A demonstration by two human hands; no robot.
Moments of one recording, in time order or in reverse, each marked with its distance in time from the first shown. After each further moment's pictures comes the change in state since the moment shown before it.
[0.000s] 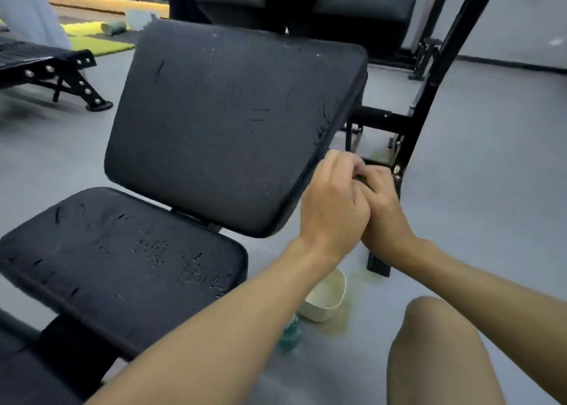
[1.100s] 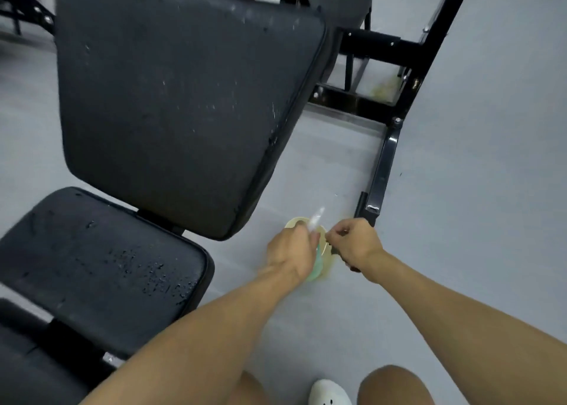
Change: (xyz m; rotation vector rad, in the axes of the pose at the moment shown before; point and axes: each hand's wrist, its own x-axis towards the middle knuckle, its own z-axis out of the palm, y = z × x) left_hand -0.036 -0.028 0.032 0.598 -0.827 -0.775; right_hand -0.026 0.015 -0.025 0.378 -0.685 1.252
